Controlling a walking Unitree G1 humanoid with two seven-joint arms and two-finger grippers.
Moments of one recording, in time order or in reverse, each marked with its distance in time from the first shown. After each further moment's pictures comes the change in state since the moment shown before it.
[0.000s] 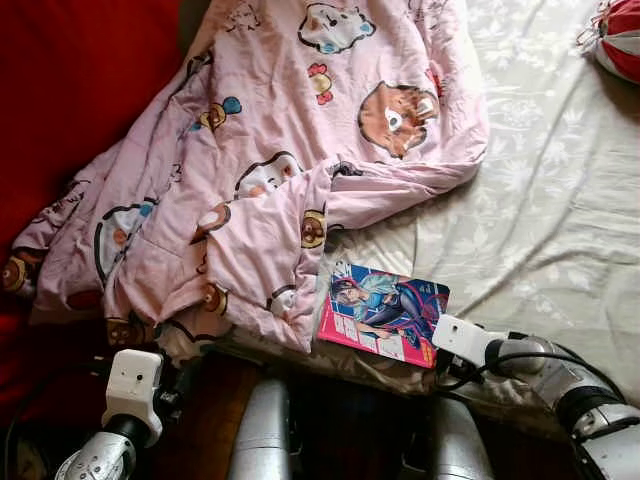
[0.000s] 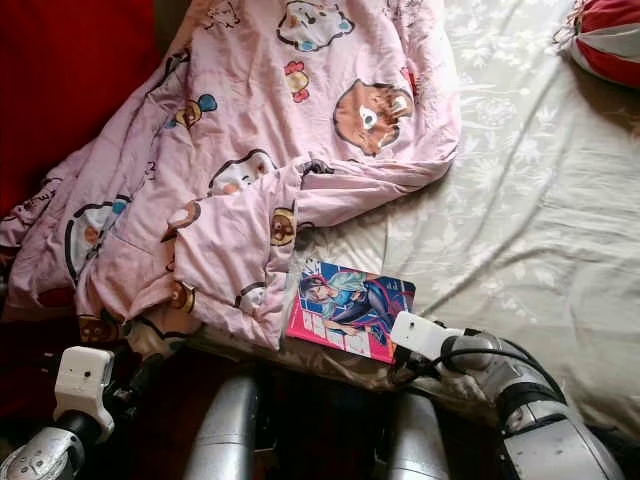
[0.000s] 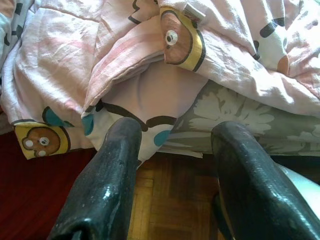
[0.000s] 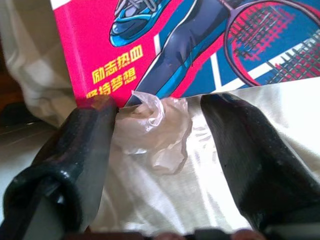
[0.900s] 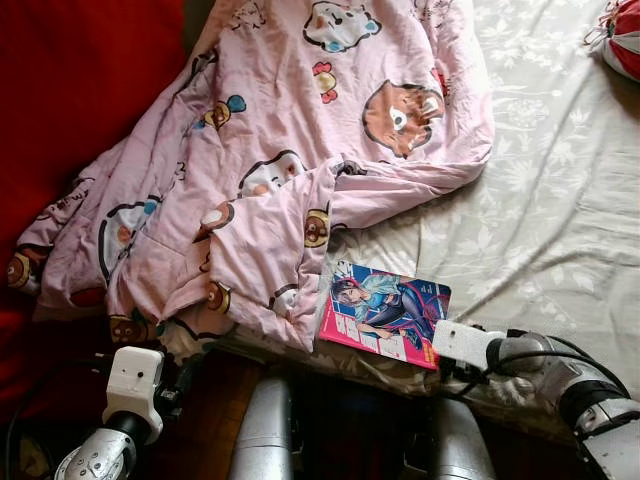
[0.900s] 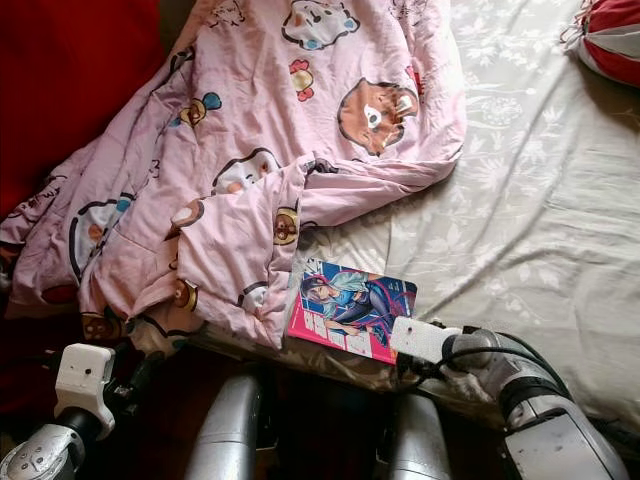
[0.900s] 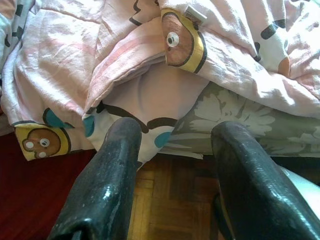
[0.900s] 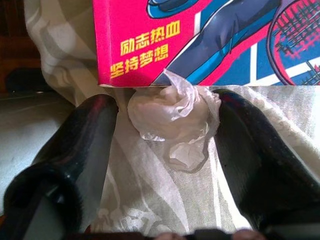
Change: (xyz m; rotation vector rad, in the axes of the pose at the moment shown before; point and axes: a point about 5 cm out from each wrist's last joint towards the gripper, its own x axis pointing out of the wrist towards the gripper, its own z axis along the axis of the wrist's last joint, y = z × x) left arm 0.004 0.000 0.002 0.001 -0.007 -0.005; right arm 0.001 0.005 -0.004 -0.121 0.060 0.064
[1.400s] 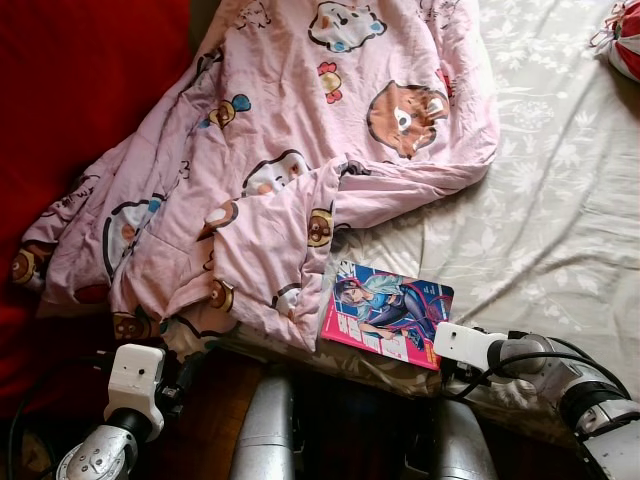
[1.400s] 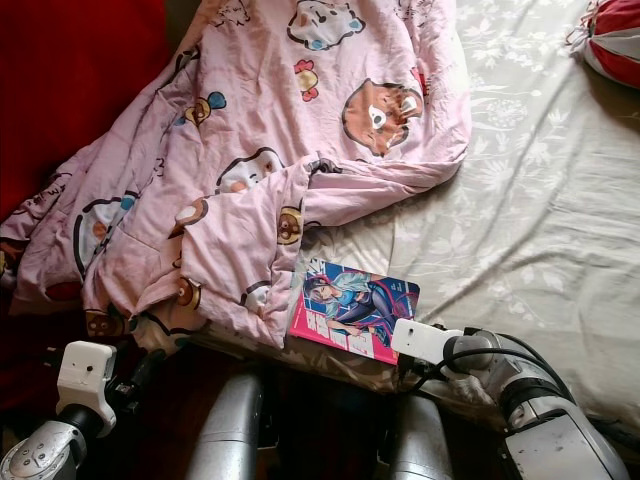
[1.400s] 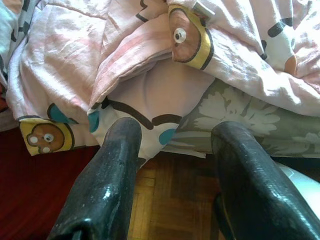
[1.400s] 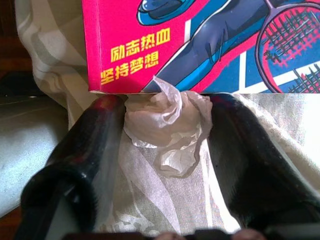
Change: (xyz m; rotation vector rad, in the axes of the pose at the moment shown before) left arm 0.002 0.000 -0.001 -0.002 0.003 0.001; right arm 0.000 -0.001 -0.001 0.000 0.013 -0.014
